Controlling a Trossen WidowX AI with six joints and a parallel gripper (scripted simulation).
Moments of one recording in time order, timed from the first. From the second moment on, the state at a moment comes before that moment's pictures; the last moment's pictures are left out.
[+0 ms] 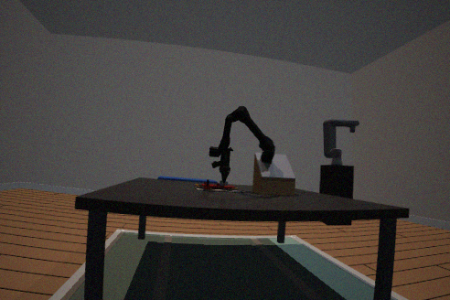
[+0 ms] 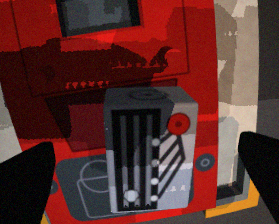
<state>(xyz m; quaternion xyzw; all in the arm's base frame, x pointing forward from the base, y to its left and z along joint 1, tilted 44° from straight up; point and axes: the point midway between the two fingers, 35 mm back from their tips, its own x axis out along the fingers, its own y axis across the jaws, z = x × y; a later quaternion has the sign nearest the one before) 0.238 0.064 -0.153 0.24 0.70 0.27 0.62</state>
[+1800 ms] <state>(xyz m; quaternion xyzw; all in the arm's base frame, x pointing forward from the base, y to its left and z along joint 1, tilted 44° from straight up) 0.252 -0.009 -0.091 0.25 0.70 0.26 0.61</state>
